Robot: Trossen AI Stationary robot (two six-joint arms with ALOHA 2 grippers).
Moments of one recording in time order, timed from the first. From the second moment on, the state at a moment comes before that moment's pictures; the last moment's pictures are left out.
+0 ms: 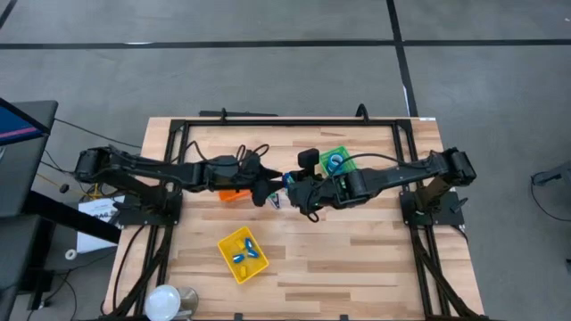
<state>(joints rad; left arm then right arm) 0.00 1.31 0.77 0.30 -0.16 -0.67 0.21 1.69 1.47 -0.57 0.76 -0.48</state>
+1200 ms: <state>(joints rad) 0.00 1.34 0.77 0.32 -0.13 -0.66 0.21 1.69 1.47 -0.54 0.76 -0.48</state>
